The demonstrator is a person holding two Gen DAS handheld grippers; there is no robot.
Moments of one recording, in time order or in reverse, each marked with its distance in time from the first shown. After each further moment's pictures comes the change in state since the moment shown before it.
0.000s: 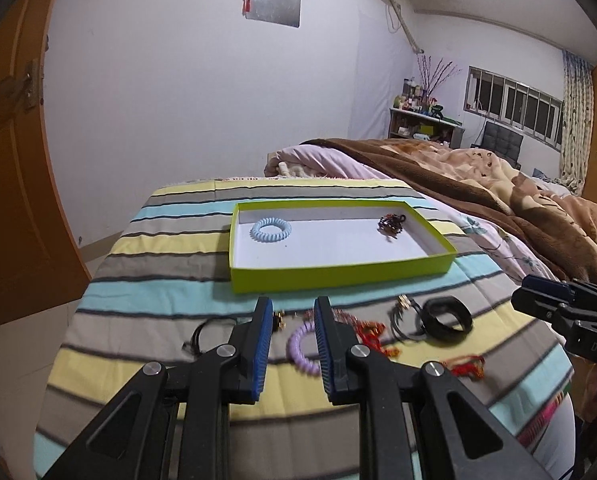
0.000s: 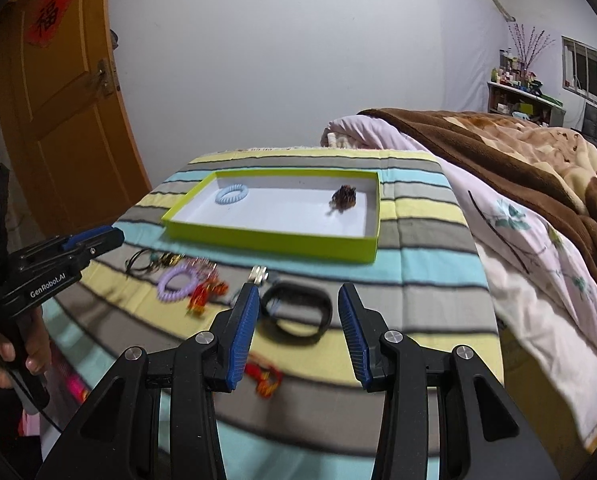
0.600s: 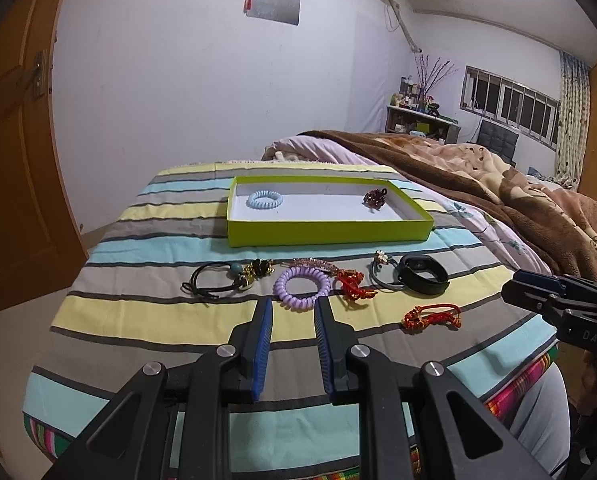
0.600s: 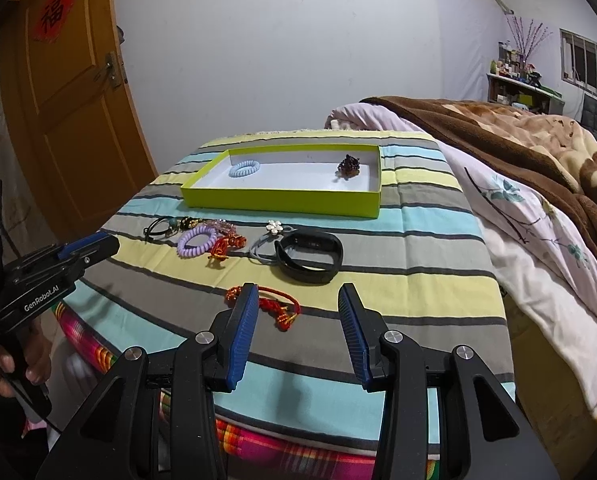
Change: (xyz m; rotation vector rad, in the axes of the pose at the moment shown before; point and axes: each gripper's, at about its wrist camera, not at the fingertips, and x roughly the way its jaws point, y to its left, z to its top) left arm -0.027 -0.008 -0.038 -0.012 0.019 -0.015; right arm -0.018 0.002 -0.032 0.014 0.024 0.011
